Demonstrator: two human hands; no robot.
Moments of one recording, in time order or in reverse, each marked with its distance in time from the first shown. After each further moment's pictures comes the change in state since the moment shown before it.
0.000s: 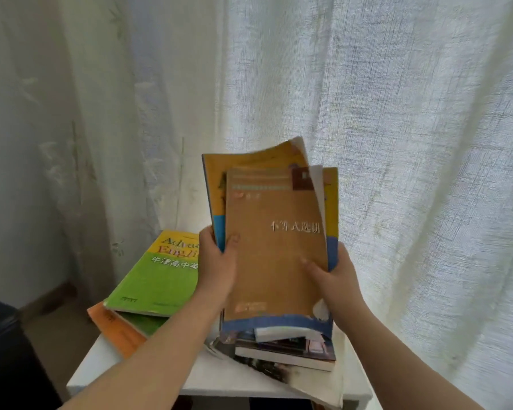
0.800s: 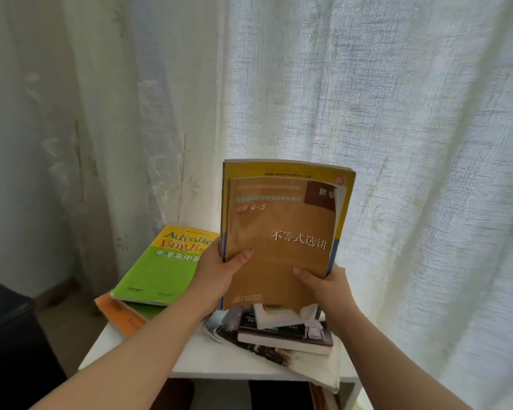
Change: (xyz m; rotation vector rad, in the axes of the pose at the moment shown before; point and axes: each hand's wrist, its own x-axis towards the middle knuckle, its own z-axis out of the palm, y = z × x) left_hand -0.022 -0.003 -0.026 -0.147 -0.300 -0.085; right_hand -0.022 0.012 0.005 0.108 -0.040 0.199
